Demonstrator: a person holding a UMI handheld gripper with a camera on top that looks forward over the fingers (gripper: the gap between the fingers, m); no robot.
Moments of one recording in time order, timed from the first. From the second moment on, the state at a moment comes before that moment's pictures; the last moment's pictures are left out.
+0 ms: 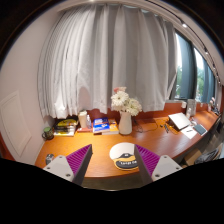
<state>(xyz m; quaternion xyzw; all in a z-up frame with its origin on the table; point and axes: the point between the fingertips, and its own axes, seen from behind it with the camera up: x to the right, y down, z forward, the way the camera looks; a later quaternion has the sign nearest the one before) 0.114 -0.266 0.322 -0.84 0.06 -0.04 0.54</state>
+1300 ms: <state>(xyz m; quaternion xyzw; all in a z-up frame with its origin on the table) -0.326 -0.114 -0.012 -0.91 -0.10 0.06 0.40</state>
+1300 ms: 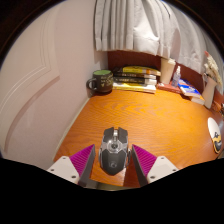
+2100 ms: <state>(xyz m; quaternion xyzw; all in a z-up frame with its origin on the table) -0.237 -0.038 0.124 -0.90 -0.11 0.05 0.42</state>
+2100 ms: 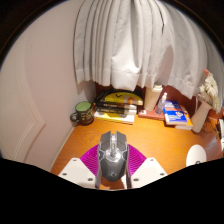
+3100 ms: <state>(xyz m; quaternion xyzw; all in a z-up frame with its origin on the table) 0.237 -0.030 -0.007 -0.94 0.00 0.00 0.34</state>
